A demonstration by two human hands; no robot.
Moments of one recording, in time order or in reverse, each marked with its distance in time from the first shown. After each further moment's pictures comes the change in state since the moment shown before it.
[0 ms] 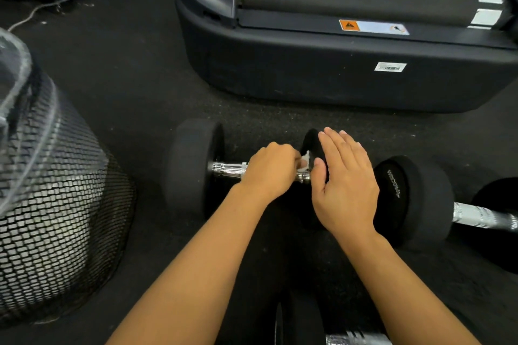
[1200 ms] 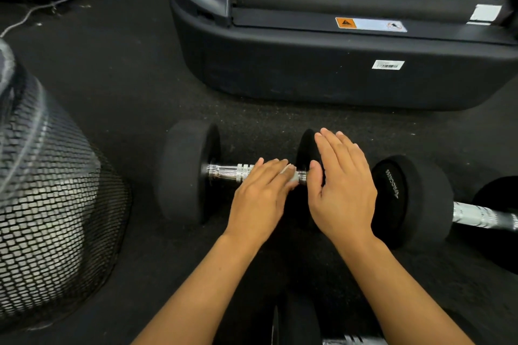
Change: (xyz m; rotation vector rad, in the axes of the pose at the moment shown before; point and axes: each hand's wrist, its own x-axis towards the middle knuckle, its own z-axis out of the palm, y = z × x) left_hand -0.050 -0.021 0.045 -0.070 0.468 0.220; right_hand -0.002 0.000 0.000 0.015 0.008 -0.011
